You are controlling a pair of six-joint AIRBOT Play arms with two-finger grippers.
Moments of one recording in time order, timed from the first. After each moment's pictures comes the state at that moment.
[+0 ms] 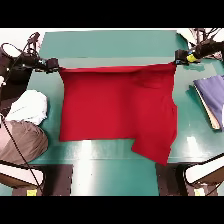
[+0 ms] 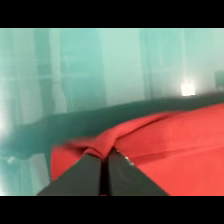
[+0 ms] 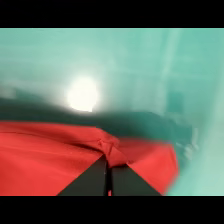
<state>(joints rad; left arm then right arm) 0.11 -1.63 1.63 1.03 -1.04 -1.29 -0.13 -1.72 1.91 -1.29 1.33 1.46</state>
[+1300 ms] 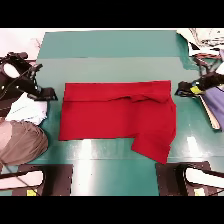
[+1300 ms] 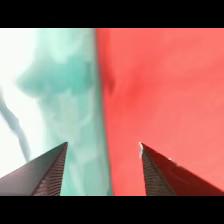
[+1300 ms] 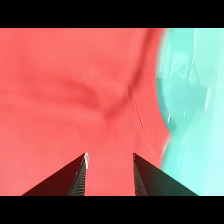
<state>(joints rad) 0.15 -1.35 1.16 1.27 -1.23 -1.35 -0.22 -1.30 1.20 -1.28 1.28 1.46</state>
